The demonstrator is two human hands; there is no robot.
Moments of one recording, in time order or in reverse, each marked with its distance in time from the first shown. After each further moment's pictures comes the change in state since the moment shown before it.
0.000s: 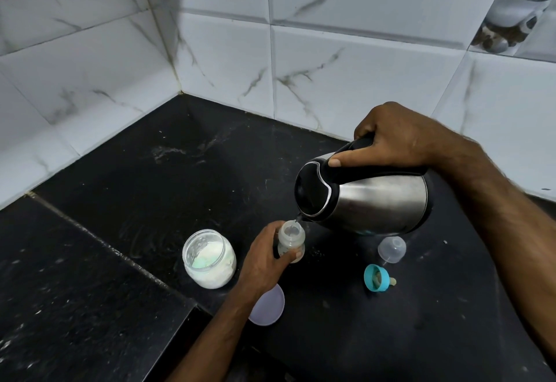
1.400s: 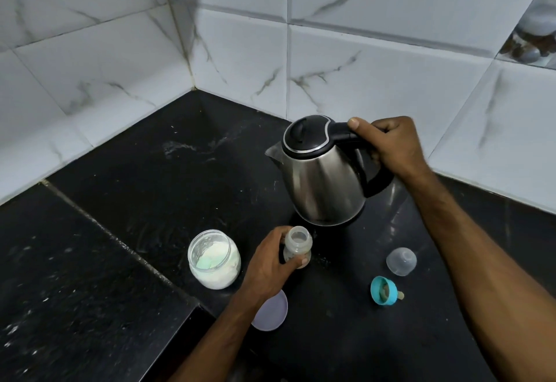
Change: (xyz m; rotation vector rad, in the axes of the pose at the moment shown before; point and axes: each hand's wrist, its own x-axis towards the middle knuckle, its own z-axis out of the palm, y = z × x) left_hand -0.001 0.004 0.001 -0.023 0.028 -0.048; right_hand 0.045 0.036 0.069 0.780 0.505 0.109
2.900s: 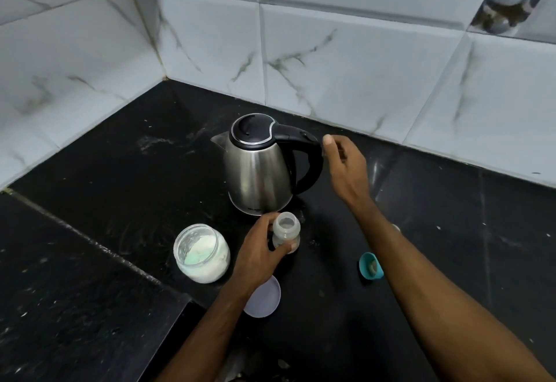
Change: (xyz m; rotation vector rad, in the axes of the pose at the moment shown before) left_hand -0.001 0.005 -0.003 -0.048 -0.034 0.028; right_hand -0.051 0.062 0.063 -0.023 0.215 0.086
